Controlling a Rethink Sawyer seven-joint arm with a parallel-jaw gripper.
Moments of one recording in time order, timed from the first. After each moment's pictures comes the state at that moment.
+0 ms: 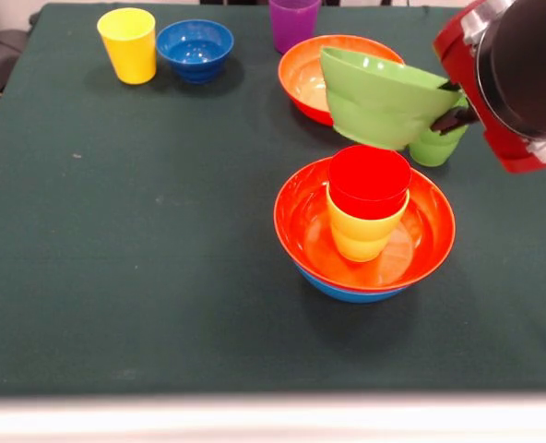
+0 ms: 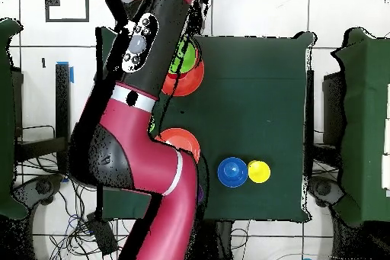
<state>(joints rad) -0.31 0.16 -2.65 0.14 2.20 2.05 2.20</state>
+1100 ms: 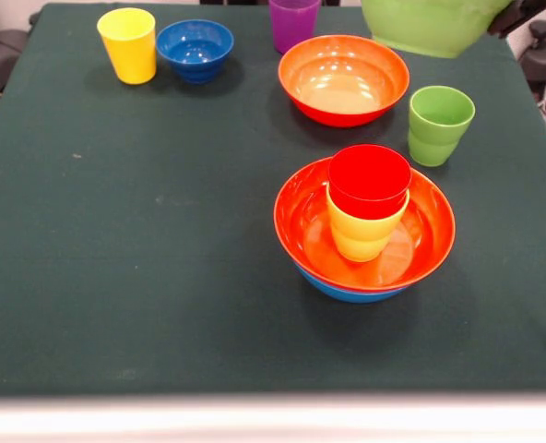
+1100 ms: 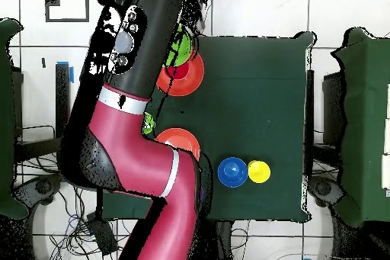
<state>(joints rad) -0.32 0.07 -2.83 0.20 2.37 2.23 2.08</state>
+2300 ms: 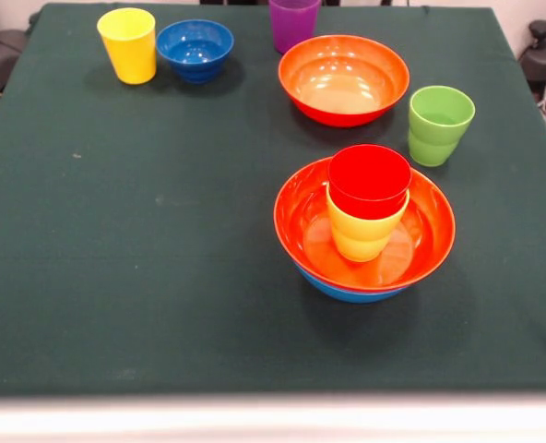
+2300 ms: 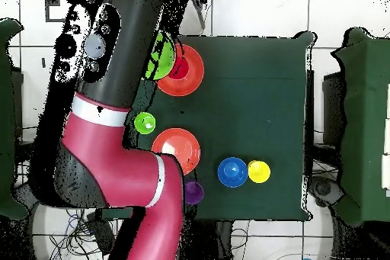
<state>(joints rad) -0.24 0.03 -2.54 0.21 2.05 2.35 2.08</state>
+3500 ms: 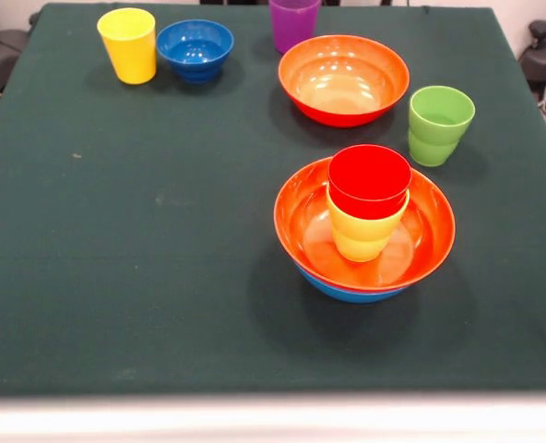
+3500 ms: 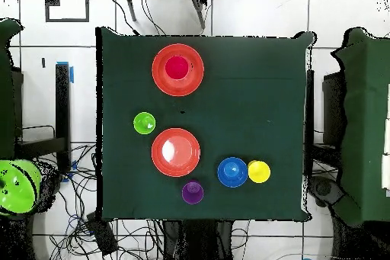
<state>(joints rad) 0.58 -0.12 -1.61 0.74 0.96 2.35 2.08</state>
